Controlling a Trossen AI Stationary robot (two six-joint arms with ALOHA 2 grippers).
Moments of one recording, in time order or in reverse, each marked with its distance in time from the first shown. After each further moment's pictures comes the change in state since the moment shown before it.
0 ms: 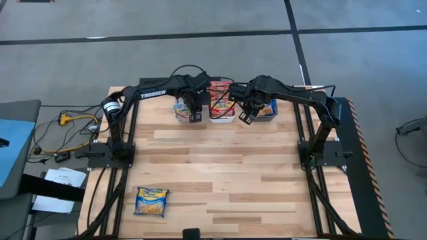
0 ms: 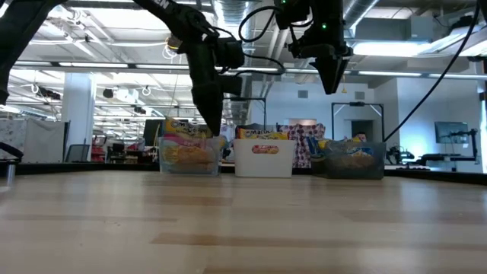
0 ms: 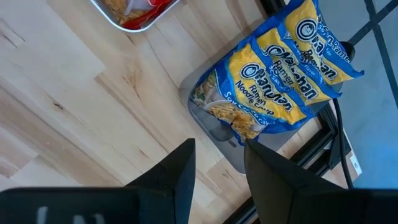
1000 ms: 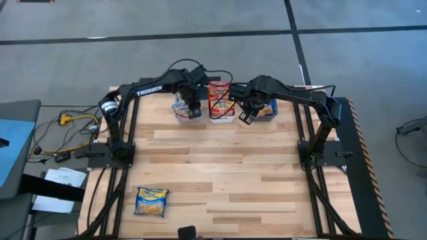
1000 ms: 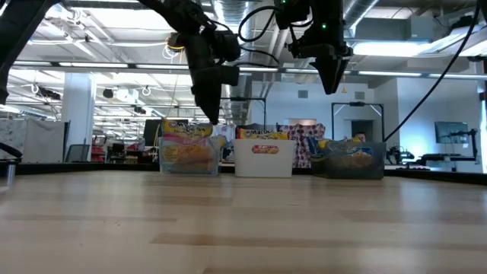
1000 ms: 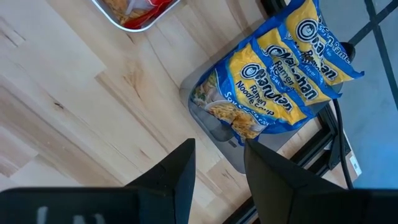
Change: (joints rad) left arm 0.040 -0.024 0.072 -0.096 0.062 -0.063; right arm 0.000 0.000 0.000 0.000 0.000 -0.004
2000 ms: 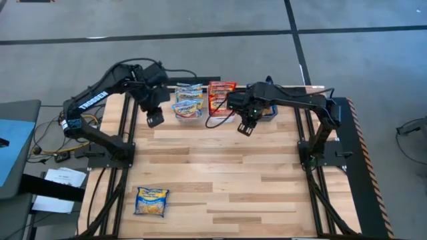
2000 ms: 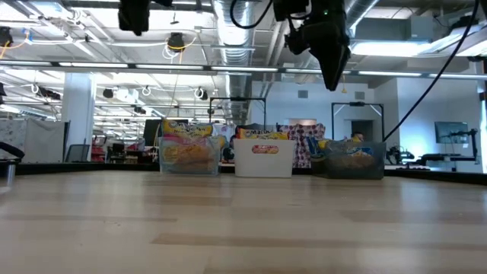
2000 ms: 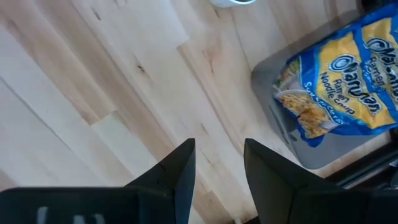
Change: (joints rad) left arm -0.083 -0.473 0.094 -0.634 0.060 -0.349; right arm 0.082 0.000 0.000 -0.002 -0.214 -0.031
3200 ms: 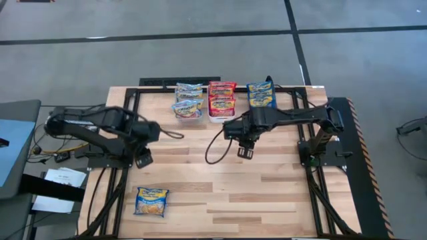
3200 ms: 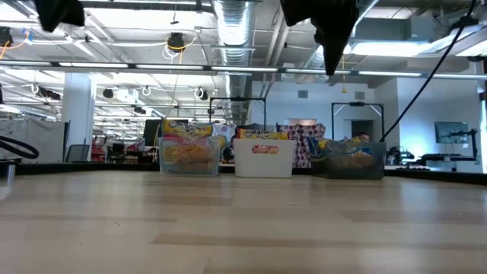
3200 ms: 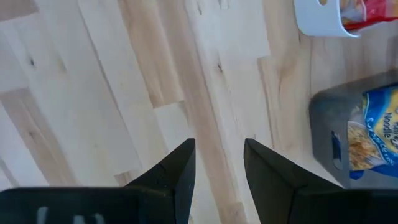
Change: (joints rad) left arm -0.586 -0.260 -0.427 0.104 -0.029 -0.667; right arm 0.273 0.000 0.000 0.057 0.001 0.019
